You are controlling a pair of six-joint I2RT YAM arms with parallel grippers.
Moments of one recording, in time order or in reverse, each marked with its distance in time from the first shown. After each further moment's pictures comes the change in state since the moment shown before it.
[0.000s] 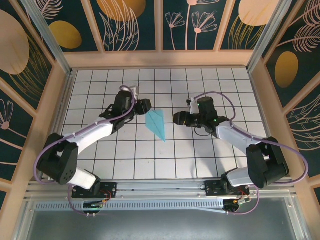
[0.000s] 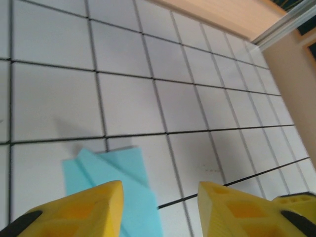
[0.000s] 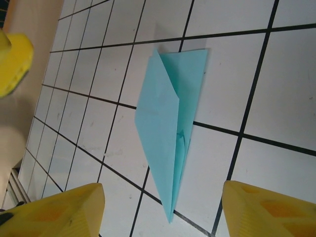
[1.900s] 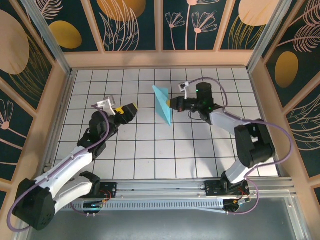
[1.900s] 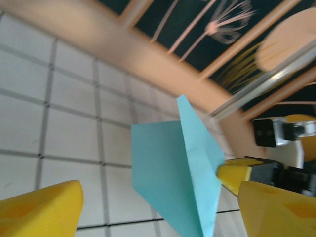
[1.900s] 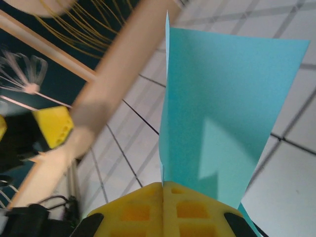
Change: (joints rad) left arm 0.051 -0.512 -0.340 0.220 -0.023 -0.135; right arm -0.066 0.207 0.193 0.350 -0.359 -0.028
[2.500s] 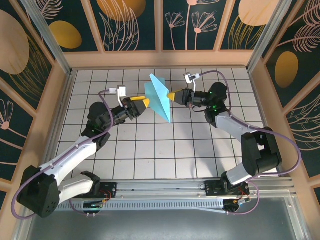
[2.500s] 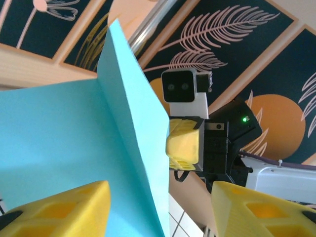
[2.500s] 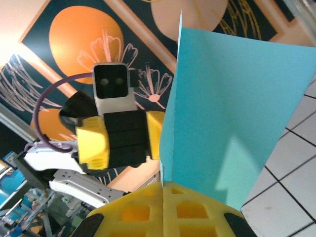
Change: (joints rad) left arm -0.013 0.180 0.146 0.286 0.484 -0.037; right arm -0.012 -0.080 -0.053 0.613 -0.305 0.500
